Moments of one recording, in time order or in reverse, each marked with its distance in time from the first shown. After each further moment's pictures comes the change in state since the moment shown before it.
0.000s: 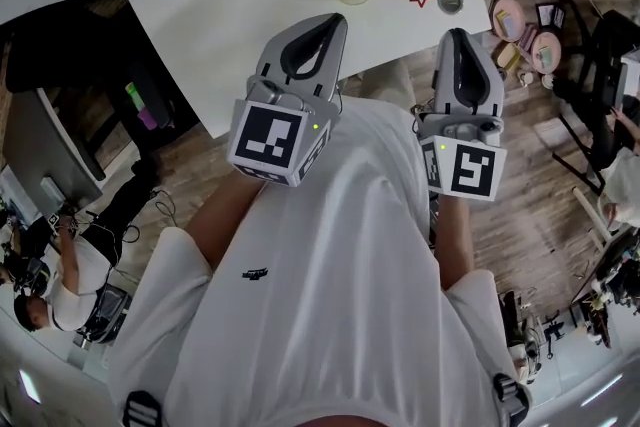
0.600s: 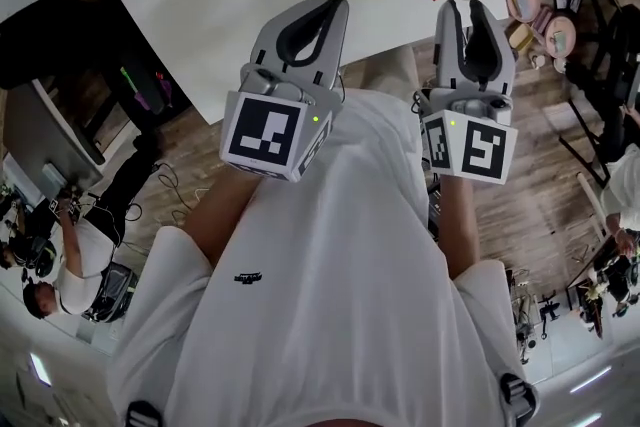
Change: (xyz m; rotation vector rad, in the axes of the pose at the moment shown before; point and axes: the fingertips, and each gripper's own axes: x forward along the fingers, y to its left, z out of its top) left arm 0.035 0.015 -0.028 -0.039 0.061 0.033; right arm 0.045 -0.018 -0.044 0.117 0.078 -0.012
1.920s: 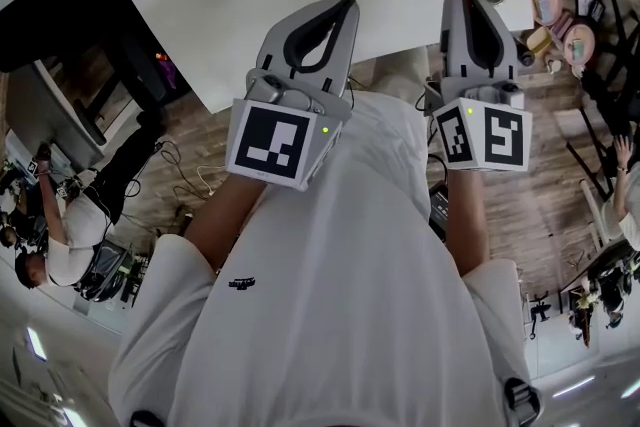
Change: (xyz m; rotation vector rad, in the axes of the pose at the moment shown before) left arm 0.013 0.010 -0.038 -0.038 0.126 0.046; right arm 0.046 0.009 -0.045 0.136 0.113 0.138
